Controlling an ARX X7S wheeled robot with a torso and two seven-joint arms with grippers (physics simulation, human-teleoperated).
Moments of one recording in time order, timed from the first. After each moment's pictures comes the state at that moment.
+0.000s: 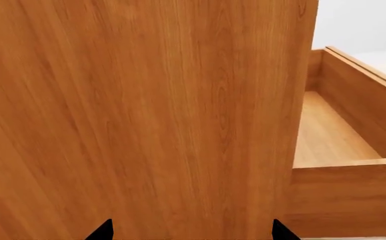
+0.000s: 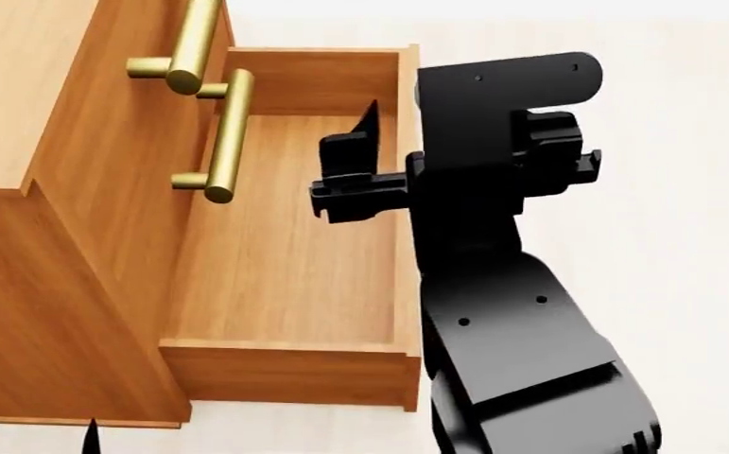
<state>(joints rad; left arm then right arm) 0.15 -0.29 0.22 0.77 -0.16 -0.53 -0.42 0.90 0.11 -0.25 -0.10 0.29 0.88 0.23</state>
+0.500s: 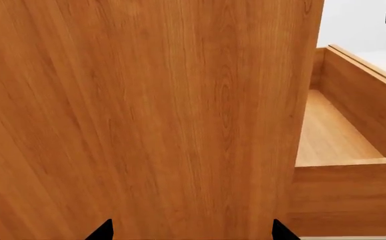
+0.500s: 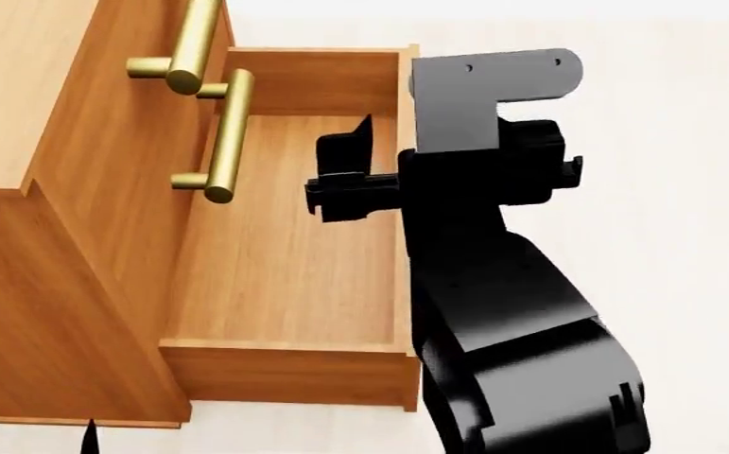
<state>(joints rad) 0.15 -0.30 0.22 0.77 -0.18 -0.54 -0.43 0.96 0.08 -0.24 0.03 0.35 0.92 0.26</state>
